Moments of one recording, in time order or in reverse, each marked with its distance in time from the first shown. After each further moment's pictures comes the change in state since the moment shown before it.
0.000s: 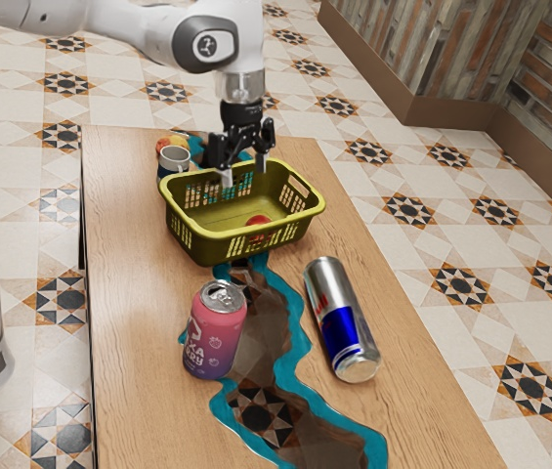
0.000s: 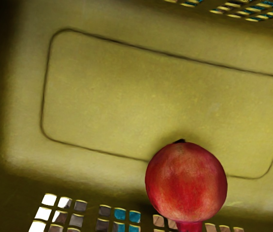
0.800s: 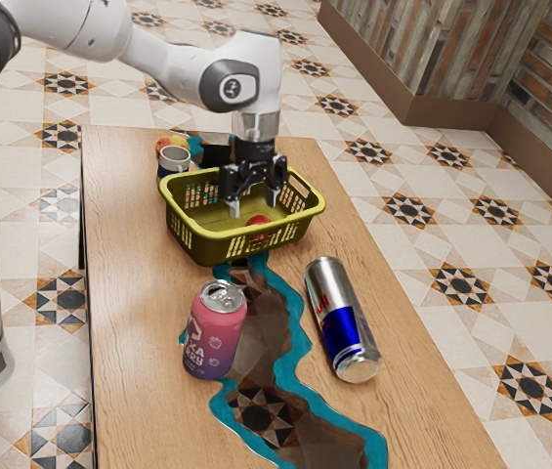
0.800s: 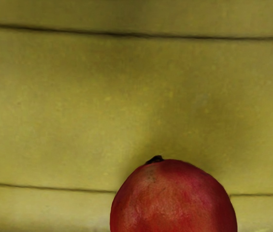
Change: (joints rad) arm -0.009 0.172 -0.007 0.002 -0.041 0.093 0.207
